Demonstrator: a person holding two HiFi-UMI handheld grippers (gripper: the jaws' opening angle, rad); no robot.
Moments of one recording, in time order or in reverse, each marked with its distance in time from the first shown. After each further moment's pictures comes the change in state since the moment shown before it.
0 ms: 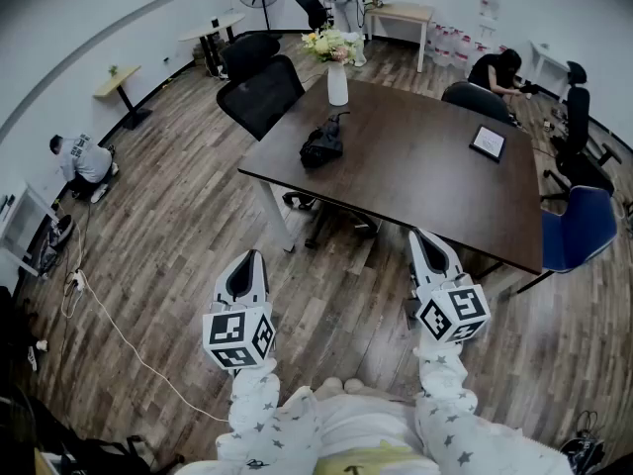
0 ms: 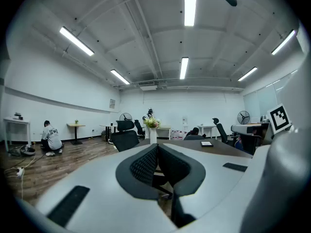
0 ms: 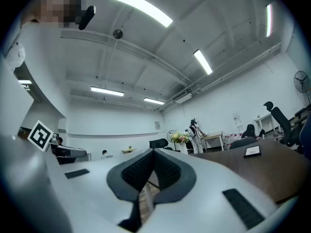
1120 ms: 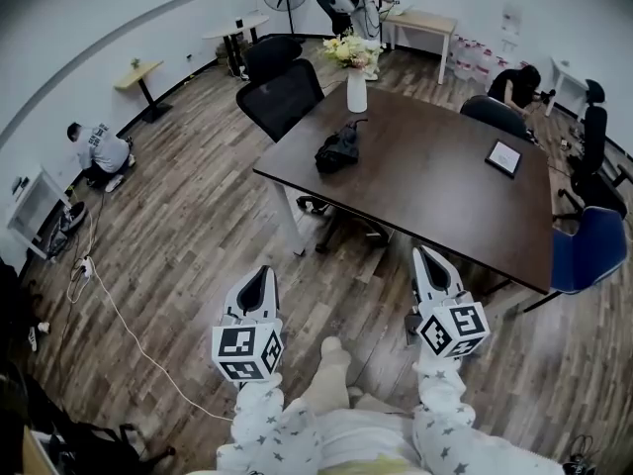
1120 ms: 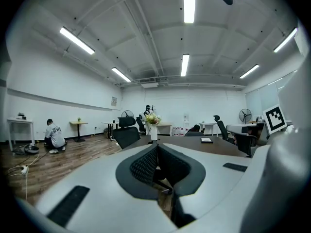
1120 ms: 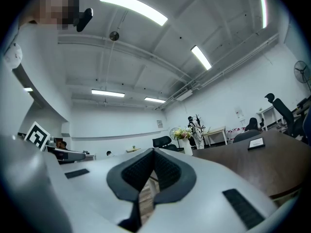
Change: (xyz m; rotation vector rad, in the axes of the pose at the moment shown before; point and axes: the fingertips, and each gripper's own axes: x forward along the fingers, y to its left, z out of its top) left arm -0.019 -0.017 -0.028 -0.002 0.034 0.021; right arm -0.007 -0.001 -0.027 0.047 0.014 0.035
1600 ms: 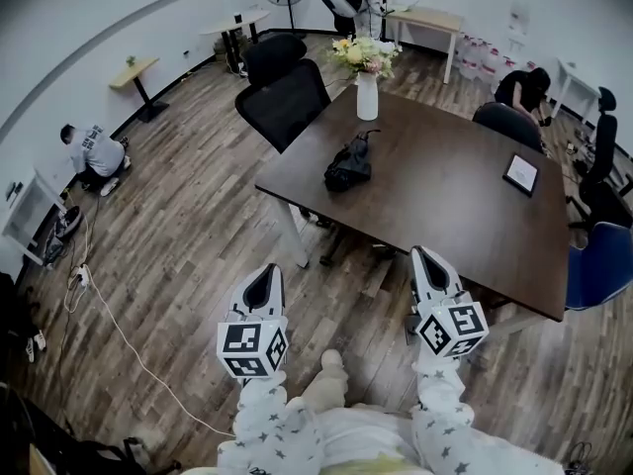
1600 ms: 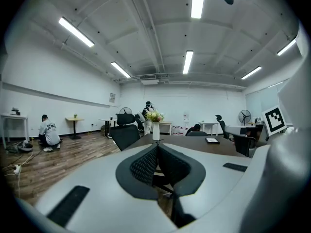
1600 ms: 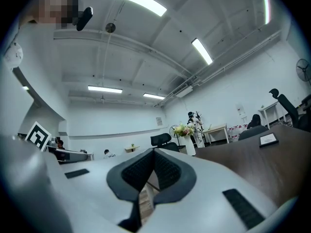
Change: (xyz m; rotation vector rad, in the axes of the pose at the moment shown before) left arm 0.107 0.055 0.009 -0.023 0.028 -0.032; right arm 0.118 -0.013 -0.015 0.007 0.034 -0.003
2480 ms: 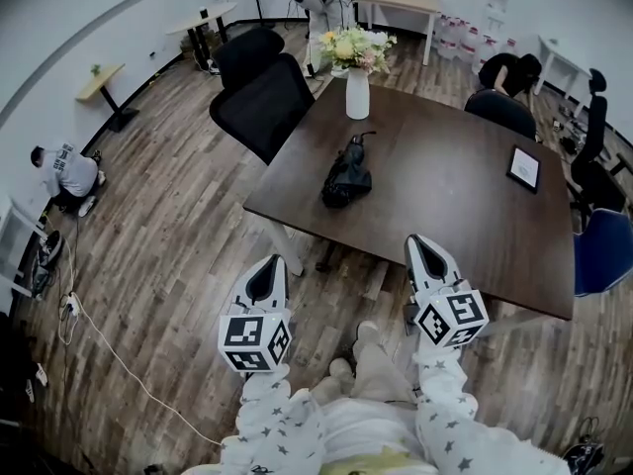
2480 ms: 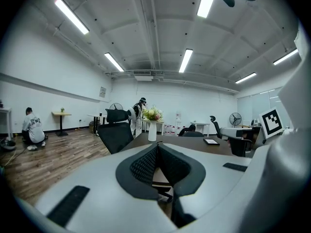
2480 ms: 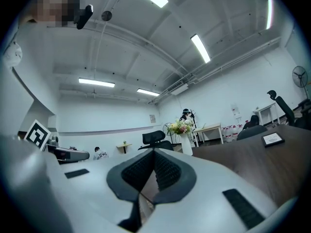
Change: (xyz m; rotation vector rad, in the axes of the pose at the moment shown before) left arm 0.120 0.054 0.015 -0.018 0.029 -0.131; right arm 0.113 -0.017 -0.010 -0.008 0.029 -0.091
